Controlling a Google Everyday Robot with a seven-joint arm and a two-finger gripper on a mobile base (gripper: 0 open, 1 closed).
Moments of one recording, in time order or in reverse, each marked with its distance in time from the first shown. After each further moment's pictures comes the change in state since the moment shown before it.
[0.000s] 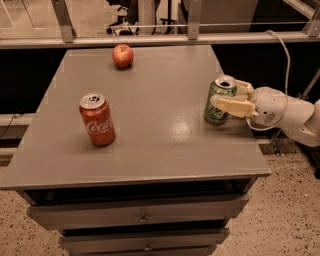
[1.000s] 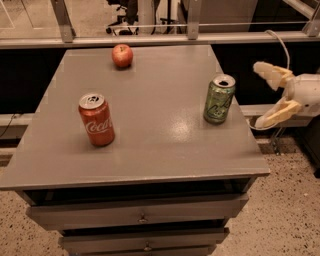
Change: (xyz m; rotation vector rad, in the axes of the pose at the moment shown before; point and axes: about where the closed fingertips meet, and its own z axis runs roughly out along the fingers) arm -0.031 0.002 -0.060 -0.042 0.246 -0.151
